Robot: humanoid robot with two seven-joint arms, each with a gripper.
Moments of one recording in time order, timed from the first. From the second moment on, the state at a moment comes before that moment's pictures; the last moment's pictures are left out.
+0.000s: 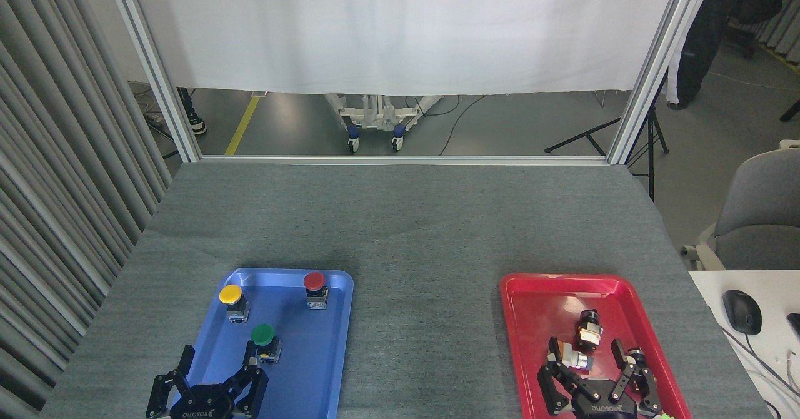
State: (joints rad) left arm 0.18 0.09 -0.02 -1.62 -1.35 0.05 0.20; right arm 0.21 -0.04 0.01 -1.65 1.43 0.04 -0.10
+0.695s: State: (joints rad) left arm 0.18 0.10 -0.02 -1.62 -1.34 0.07 0.20; right arm 0.21 -0.05 0.00 -1.66 1.42 0.04 -0.10
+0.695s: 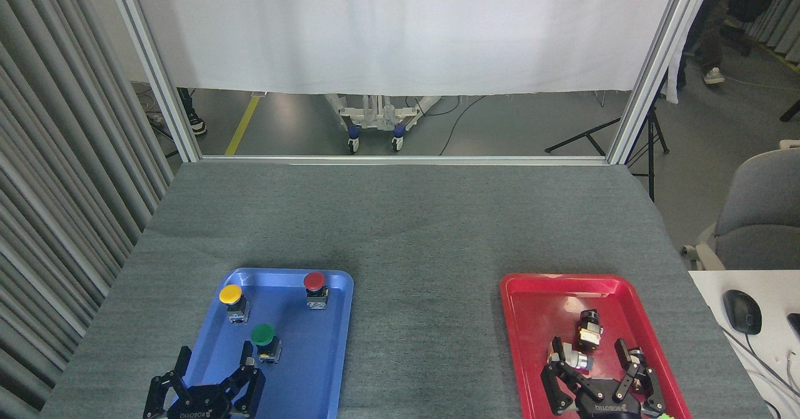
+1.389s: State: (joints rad) left arm 0.18 0.10 -0.02 -1.62 -1.34 0.06 0.20; right arm 0.21 -0.05 0.00 -1.66 1.42 0.04 -0.10
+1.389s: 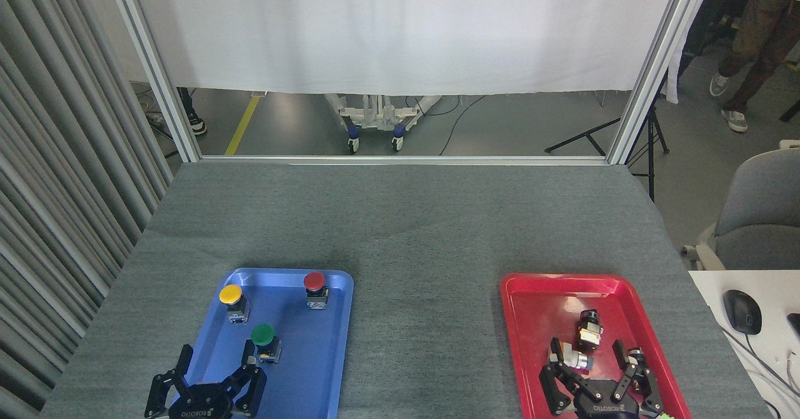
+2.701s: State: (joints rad) left arm 0.18 0.10 -0.02 -1.63 -1.34 0.06 0.20; right arm 0.20 -0.04 0.01 -1.66 1.42 0.03 -0.10
